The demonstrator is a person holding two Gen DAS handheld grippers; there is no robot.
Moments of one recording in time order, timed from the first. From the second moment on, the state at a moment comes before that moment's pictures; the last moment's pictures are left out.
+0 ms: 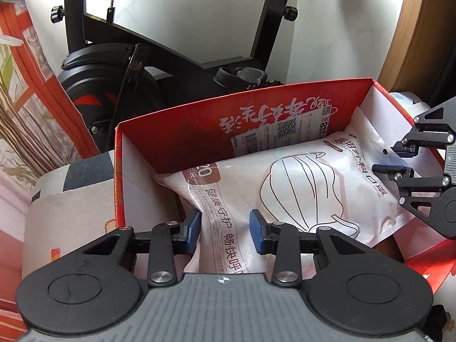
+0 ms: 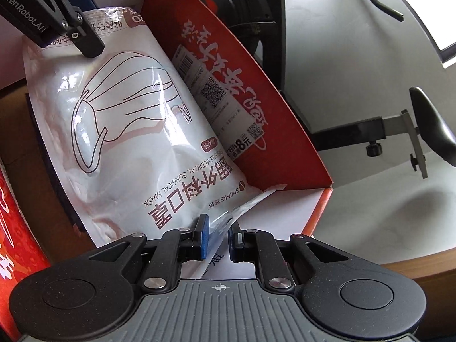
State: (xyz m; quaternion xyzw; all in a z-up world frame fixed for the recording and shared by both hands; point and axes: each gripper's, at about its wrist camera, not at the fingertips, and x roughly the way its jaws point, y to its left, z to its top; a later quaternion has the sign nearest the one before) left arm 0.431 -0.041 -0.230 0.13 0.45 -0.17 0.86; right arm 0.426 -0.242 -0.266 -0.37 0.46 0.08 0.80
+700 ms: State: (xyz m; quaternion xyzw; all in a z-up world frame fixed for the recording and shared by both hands) left arm 0.419 -0.035 -0.216 0.11 0.44 -0.19 0.87; right arm 0.428 -0.228 -0.292 -0.43 0.47 0.07 0.77
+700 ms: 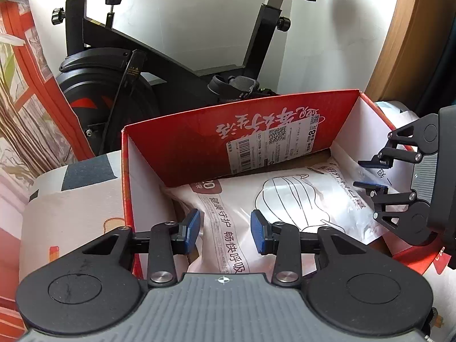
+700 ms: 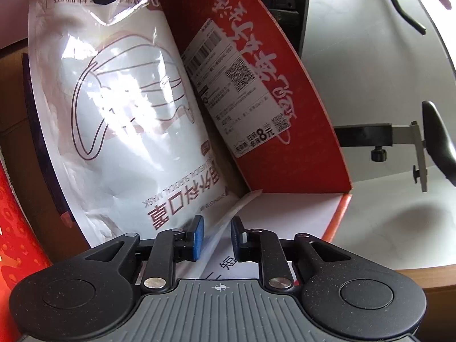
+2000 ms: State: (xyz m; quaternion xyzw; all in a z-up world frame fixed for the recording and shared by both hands) left arm 0.181 0.027 -0.074 0.05 0.20 -0.12 0.97; right arm 0.195 -0.229 -0.068 -0.07 0.22 0.03 0.97
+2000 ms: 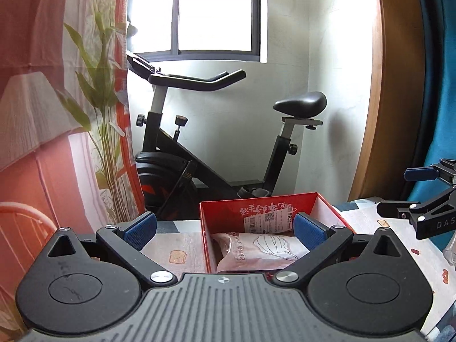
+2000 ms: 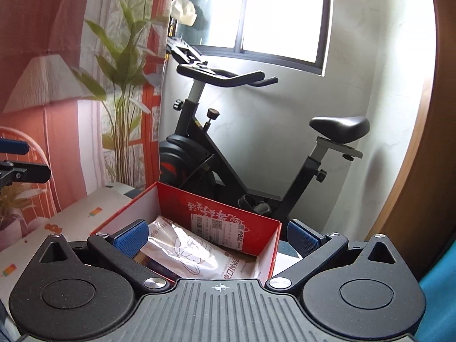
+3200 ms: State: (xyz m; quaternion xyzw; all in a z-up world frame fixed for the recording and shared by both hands) left arm 0.075 0.060 -0.135 -0.04 0.19 -0.08 0.98; right arm 0.047 -0.201 -0.147 0.02 0.15 -0.02 0.99
